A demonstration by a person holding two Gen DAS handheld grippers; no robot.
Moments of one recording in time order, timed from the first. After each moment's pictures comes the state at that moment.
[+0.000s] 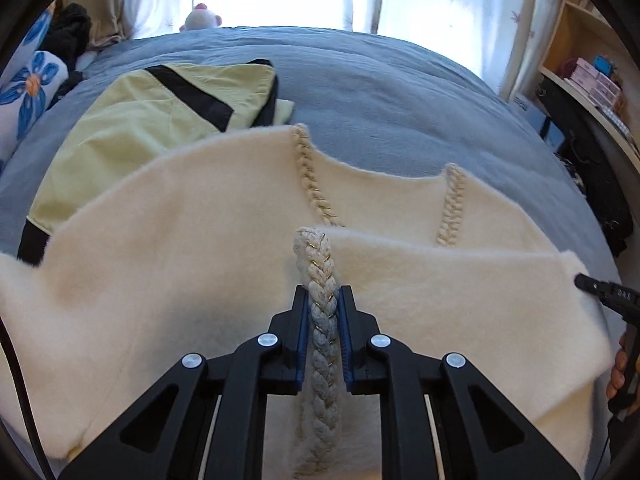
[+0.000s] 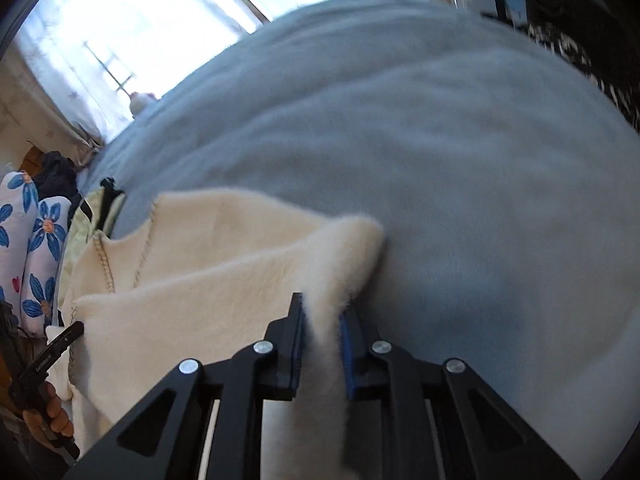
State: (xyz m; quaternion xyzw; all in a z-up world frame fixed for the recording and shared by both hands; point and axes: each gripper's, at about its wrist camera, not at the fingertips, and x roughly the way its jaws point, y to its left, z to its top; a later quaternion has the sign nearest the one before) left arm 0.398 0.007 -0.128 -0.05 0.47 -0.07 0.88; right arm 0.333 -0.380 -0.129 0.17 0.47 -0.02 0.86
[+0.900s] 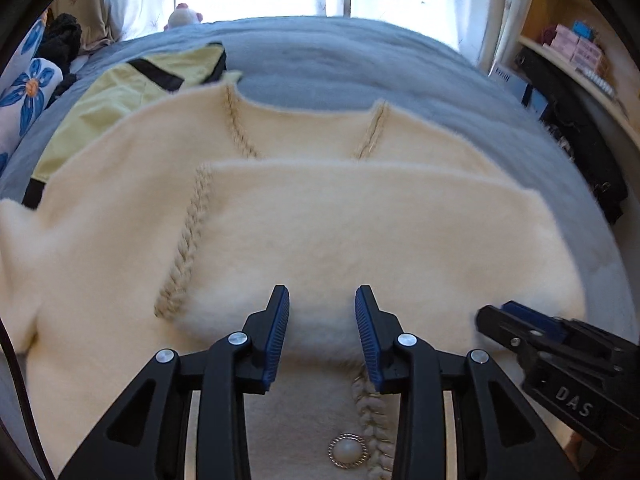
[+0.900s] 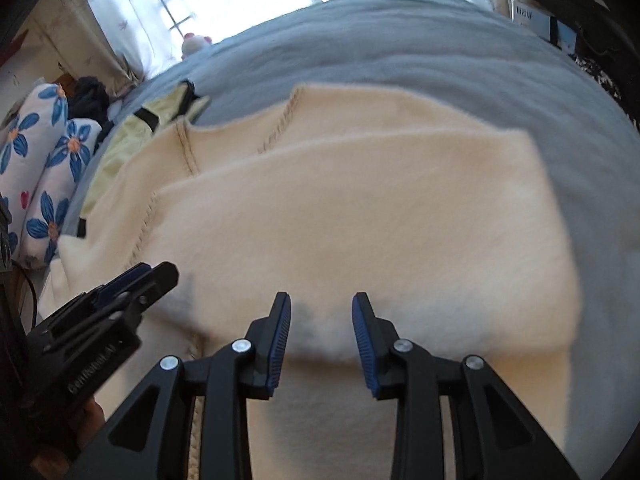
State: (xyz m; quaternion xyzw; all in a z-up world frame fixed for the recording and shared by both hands) left arm 0.306 -0.064 -0.135 -0.02 0.49 -0.08 0.87; right arm 0.263 -0.216 -0.132 0.12 0.50 0.03 0.86
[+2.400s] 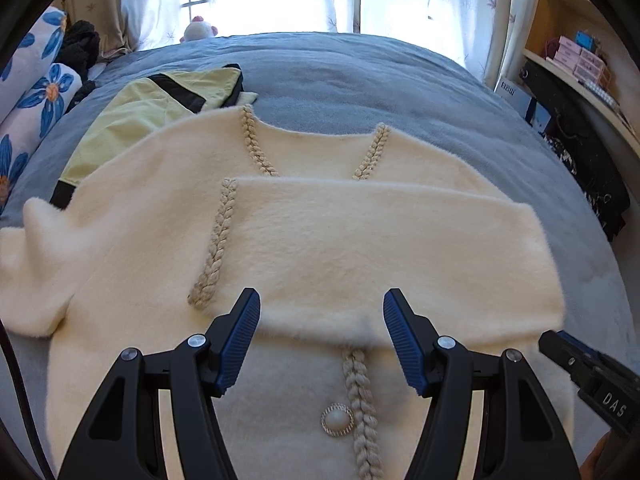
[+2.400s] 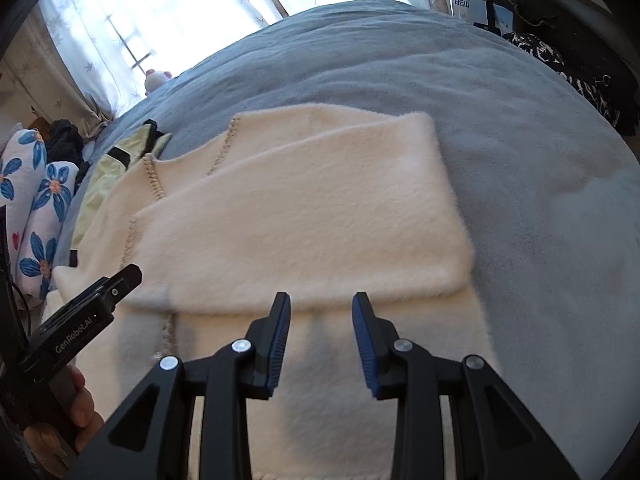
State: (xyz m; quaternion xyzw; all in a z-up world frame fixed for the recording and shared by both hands) left arm 0.276 -0.060 -0.094 -0.03 0.46 -0.06 0.89; right arm 0.193 -0.258 -0.092 0.17 0.46 -0.03 0.87
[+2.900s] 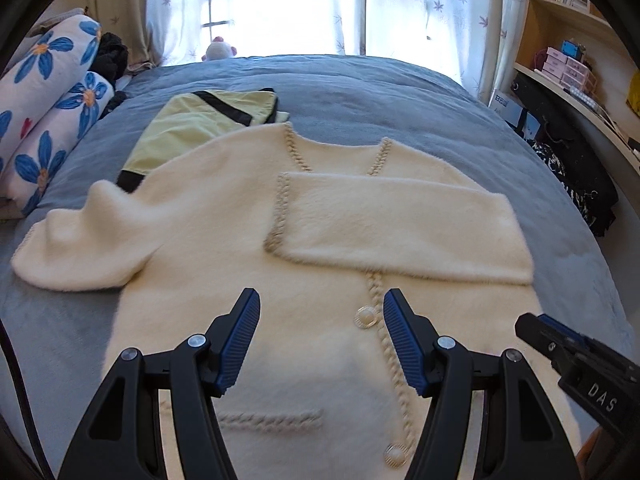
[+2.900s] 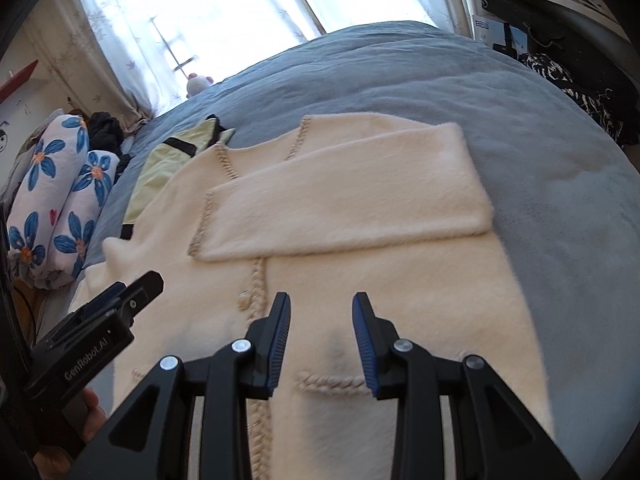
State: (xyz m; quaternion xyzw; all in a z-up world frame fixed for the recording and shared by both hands) left arm 0.166 -0.011 -0.039 -0.02 0.43 -0.04 0.90; right arm 0.122 -0.190 -0.050 0.15 0.44 0.01 0.89
